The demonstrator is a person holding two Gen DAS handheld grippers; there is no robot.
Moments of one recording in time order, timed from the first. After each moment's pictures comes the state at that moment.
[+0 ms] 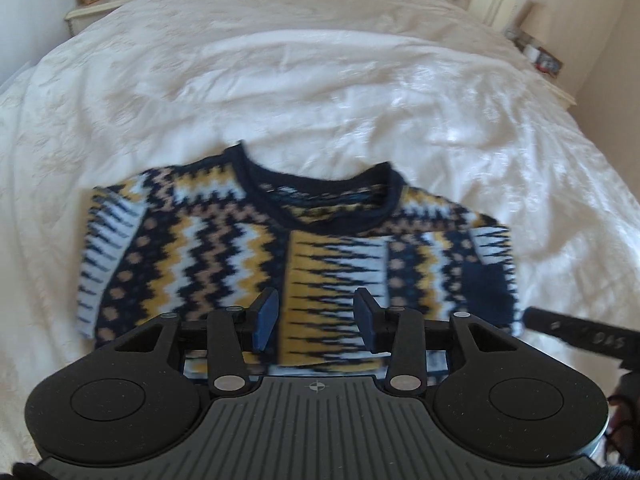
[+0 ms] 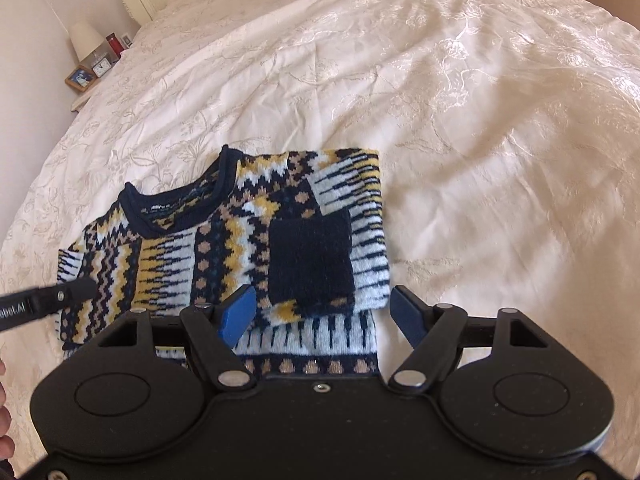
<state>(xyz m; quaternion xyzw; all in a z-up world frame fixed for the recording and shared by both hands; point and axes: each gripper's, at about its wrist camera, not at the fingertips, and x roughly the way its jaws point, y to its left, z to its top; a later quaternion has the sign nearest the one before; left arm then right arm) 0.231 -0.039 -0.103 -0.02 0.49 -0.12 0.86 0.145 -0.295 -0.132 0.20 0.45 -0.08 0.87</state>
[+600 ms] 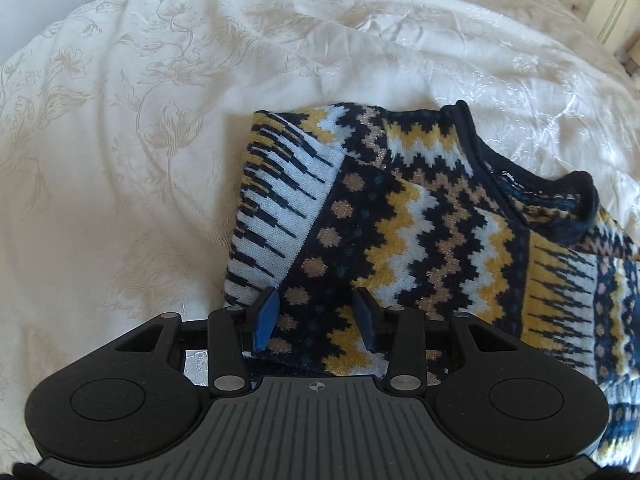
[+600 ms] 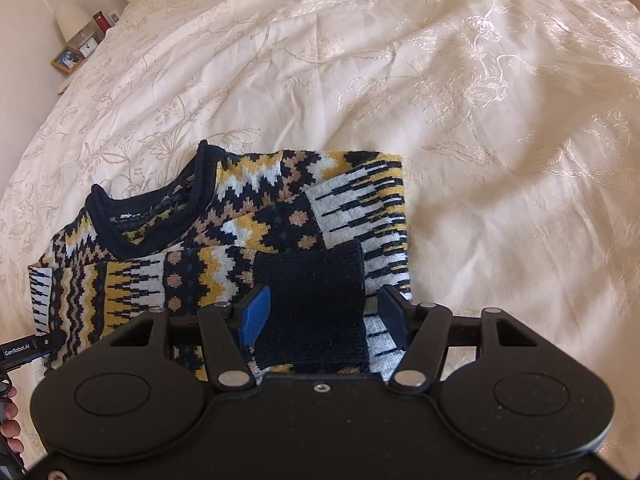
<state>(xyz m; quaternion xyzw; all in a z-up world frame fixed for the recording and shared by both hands) 0.275 0.062 -0.169 -0.05 0.53 0.00 0.85 0.206 -0.301 -0.167 0.19 0.49 -0.07 0.85</state>
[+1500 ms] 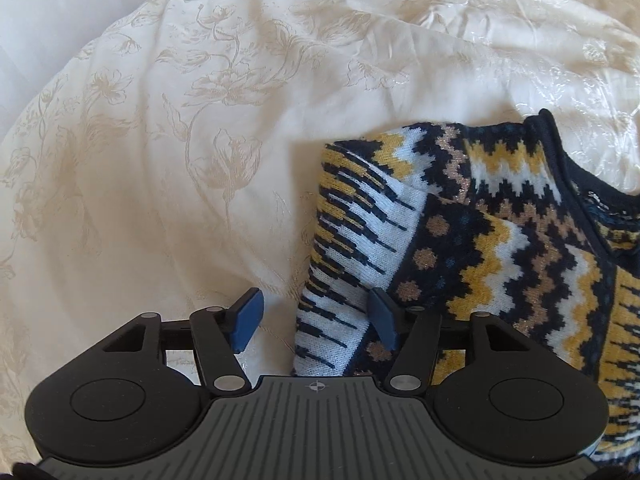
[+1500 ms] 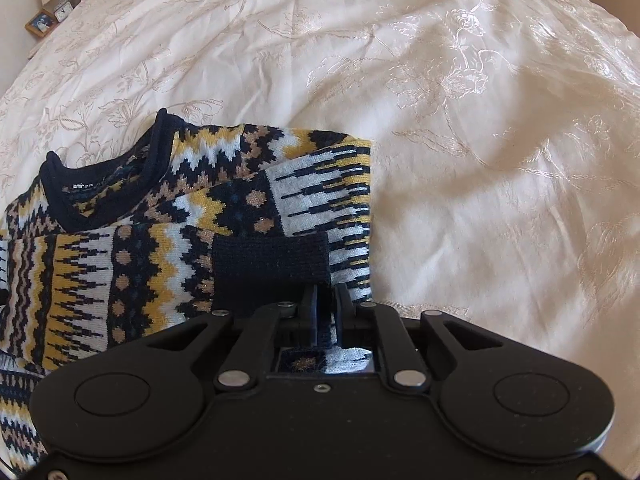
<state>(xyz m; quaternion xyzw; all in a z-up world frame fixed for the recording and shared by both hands) 0.317 0.071 -0.175 0.02 0.55 0.09 0.83 0.214 -0.298 -0.175 0.13 0.52 -0.12 0.83</state>
